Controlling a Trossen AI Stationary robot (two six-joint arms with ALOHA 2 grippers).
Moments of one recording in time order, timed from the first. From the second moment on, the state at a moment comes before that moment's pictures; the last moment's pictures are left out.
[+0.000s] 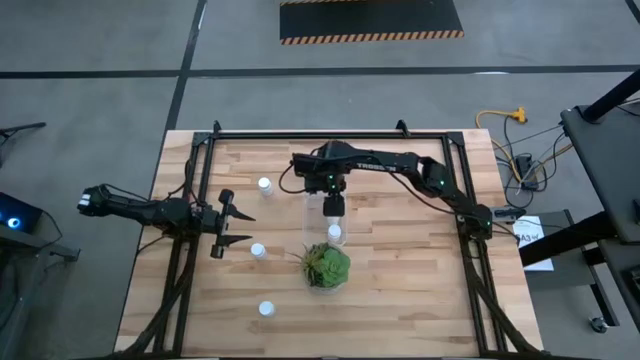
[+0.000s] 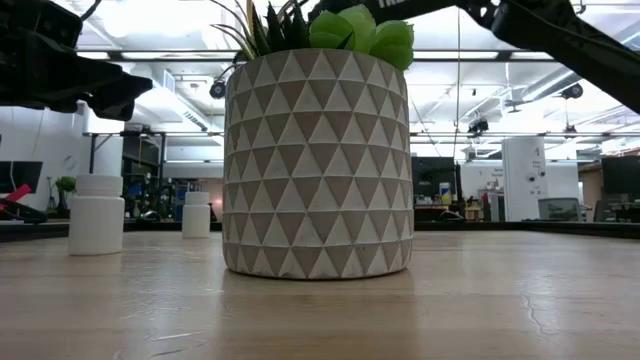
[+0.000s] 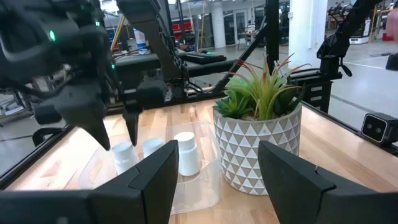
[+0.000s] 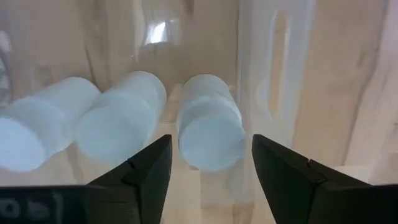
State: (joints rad) left arm -0.22 0.14 0.01 0.07 -0.11 0.11; right arm -0.22 2.35 2.21 -1.44 -0.02 -0.16
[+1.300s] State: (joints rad) left arm -0.22 0.14 0.01 0.07 -0.11 0.11; right arm -0.02 1.78 2.22 -1.30 -0.08 -0.06
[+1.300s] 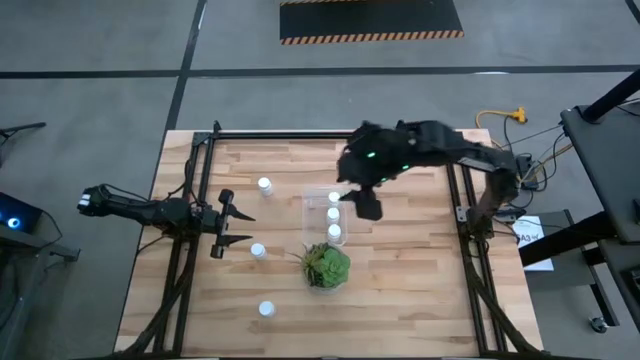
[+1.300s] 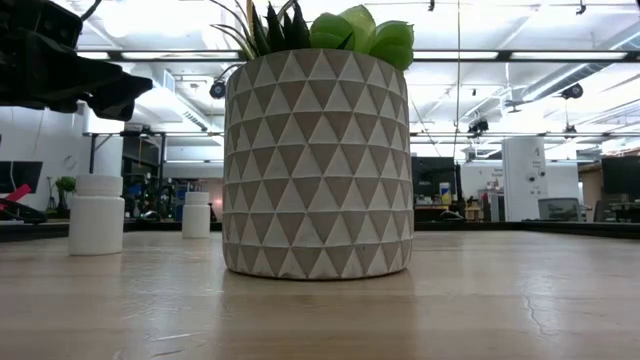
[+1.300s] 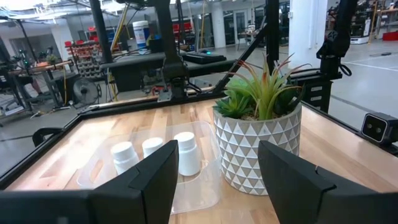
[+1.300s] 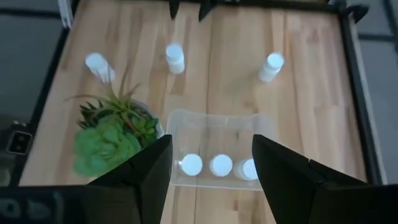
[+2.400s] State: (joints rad) left arm -0.22 0.14 0.01 0.07 -0.11 0.11; right arm -0.02 1.38 2.15 -1.39 0.05 0.17
